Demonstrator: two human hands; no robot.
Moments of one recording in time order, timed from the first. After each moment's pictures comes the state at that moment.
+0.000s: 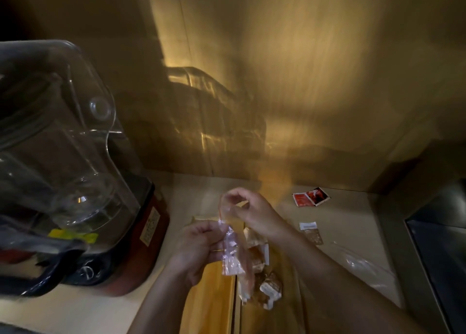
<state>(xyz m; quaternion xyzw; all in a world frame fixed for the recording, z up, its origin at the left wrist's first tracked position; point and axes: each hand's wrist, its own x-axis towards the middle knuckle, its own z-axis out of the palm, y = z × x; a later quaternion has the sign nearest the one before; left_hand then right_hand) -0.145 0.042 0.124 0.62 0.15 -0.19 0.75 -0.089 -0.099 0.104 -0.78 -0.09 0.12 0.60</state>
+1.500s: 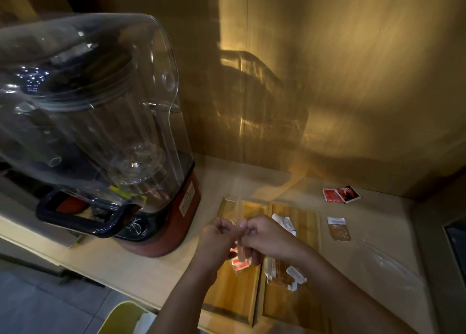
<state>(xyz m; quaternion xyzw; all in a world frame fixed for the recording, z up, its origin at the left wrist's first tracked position) -0.188 0.077 0.094 0.72 0.16 -0.10 0.66 -0.154 -0.055 0.107 -0.80 -0.12 0.32 0.49</state>
